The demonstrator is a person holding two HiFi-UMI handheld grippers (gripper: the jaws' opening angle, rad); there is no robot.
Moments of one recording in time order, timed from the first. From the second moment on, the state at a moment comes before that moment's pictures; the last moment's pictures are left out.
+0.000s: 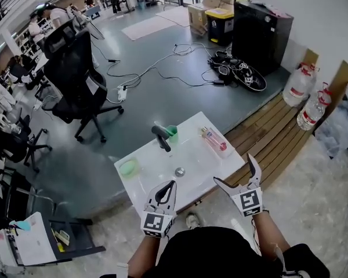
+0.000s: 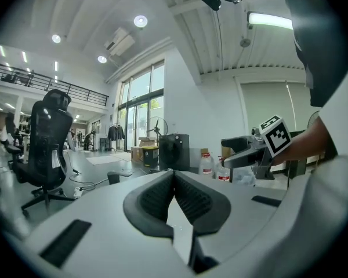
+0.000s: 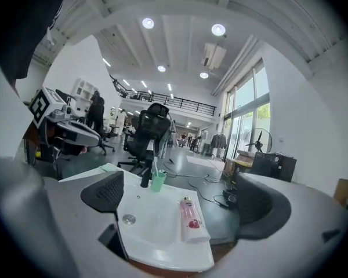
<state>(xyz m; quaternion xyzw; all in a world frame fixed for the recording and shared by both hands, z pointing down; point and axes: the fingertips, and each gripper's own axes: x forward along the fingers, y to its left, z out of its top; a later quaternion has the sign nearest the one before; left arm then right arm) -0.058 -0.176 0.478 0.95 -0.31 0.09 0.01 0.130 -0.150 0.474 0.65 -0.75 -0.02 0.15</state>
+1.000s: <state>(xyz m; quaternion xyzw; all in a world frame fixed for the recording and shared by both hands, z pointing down) -0.050 -0.291 0.507 0.90 -0.42 0.10 0.05 0.198 -0.341 0.612 0.54 -0.75 0.17 0.34</state>
